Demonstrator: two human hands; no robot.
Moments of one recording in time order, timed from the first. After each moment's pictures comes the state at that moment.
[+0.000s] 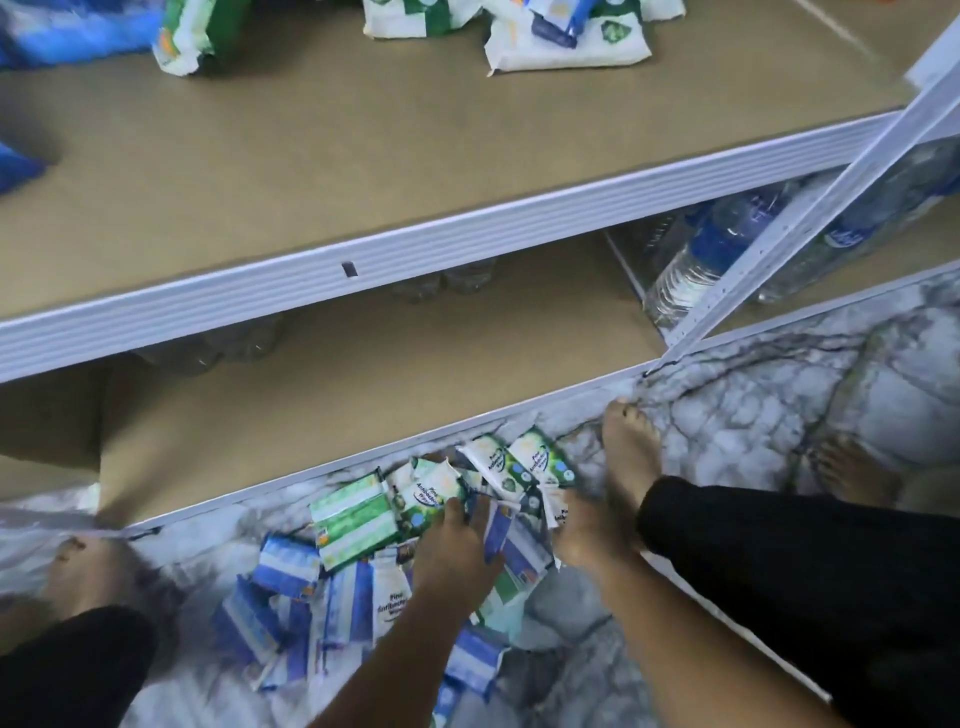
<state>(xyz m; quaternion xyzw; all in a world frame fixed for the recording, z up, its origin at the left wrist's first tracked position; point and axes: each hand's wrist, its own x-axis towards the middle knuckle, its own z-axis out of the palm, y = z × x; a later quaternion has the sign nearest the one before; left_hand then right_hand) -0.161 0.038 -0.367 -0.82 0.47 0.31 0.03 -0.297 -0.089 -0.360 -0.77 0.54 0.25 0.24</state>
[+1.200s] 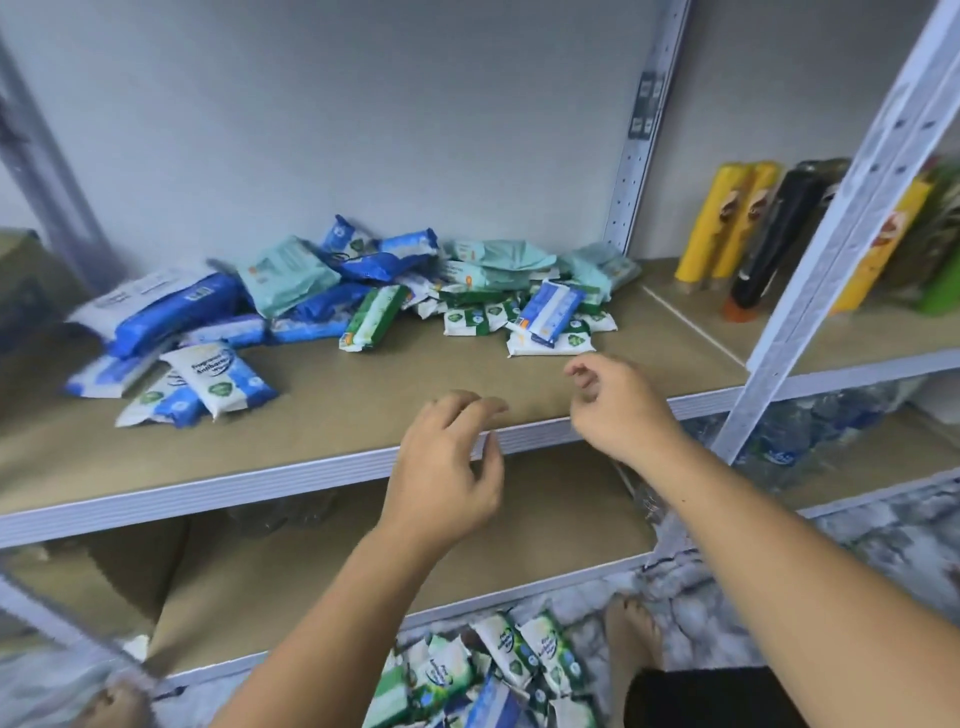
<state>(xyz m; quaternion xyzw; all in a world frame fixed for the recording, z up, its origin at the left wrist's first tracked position) -0.084 -0.025 -0.049 -0.71 0.56 -0.11 -0.42 -0.217 -0.196 -0.009 -0.85 0.40 -0.26 0.24</state>
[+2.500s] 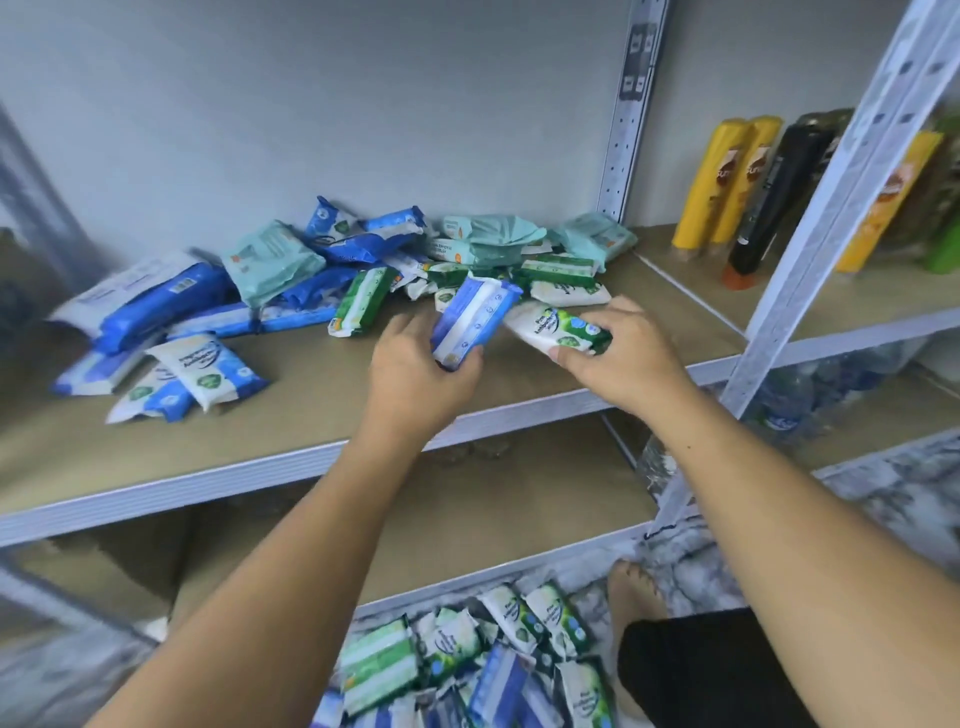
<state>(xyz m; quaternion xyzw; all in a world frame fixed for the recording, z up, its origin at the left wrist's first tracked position) -0.038 -0.068 -0.018 -0.77 0.45 -0.12 -0.44 -0.219 -0.216 0.003 -0.85 0.40 -0.29 0.19</state>
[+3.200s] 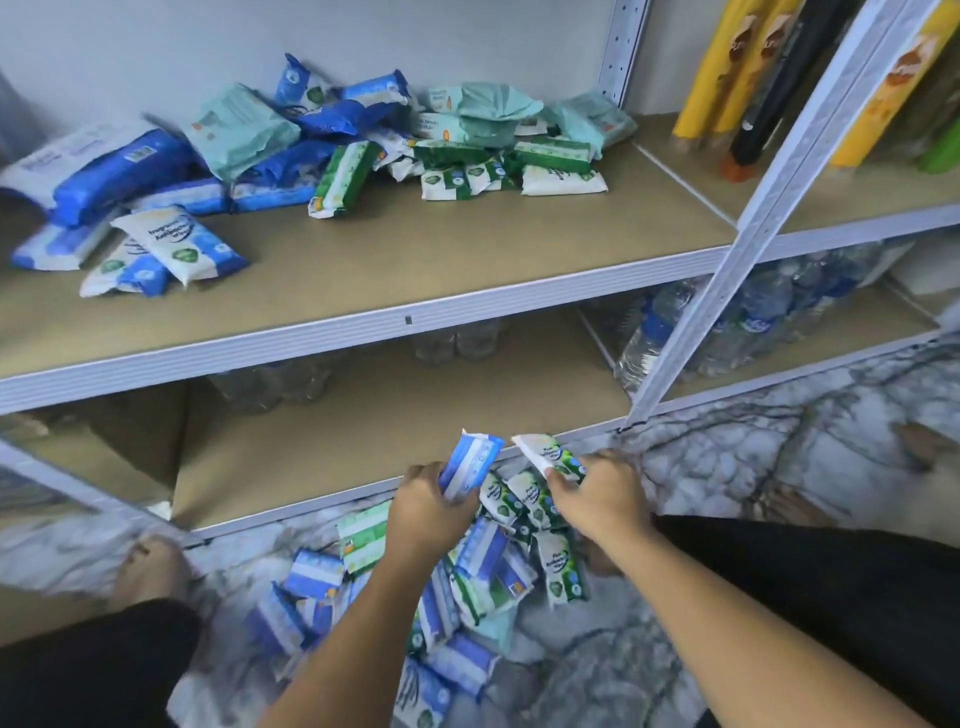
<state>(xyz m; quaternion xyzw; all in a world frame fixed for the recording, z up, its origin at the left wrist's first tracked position) -0.136 0.055 -0.239 -0.87 0.34 0.21 -0.30 -0.315 -0.078 -0.201 -0.82 0.55 -0.05 0.16</state>
